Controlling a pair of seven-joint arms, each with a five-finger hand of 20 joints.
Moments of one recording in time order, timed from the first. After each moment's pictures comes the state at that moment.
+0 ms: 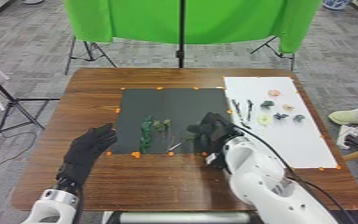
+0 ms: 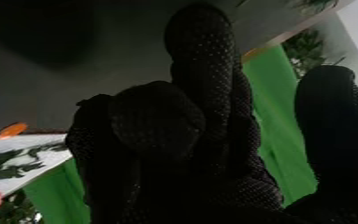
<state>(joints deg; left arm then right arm) 127.0 -76.1 -98.9 -121.6 61.6 -4.9 -1.2 -87.0 -60.6 56.7 -110.4 -119.9 -4.6 32.7</state>
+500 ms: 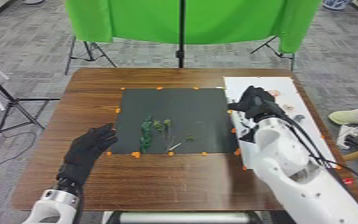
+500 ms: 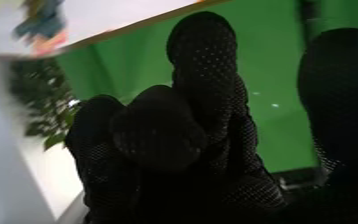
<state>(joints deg) 127.0 -76.2 -98.9 -121.6 61.6 -4.9 -1.0 -82.7 -56.3 63.1 -105.0 -134.6 0.7 37.4</state>
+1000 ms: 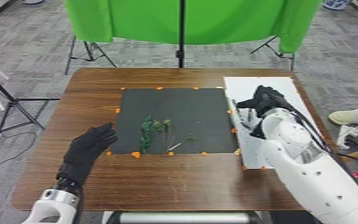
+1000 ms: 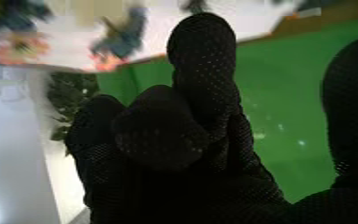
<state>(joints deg) 127.0 -76.2 -98.9 -121.7 61.6 -4.9 -0.8 -77.8 -56.1 62.9 -98.1 -131.9 -7.8 40.3</state>
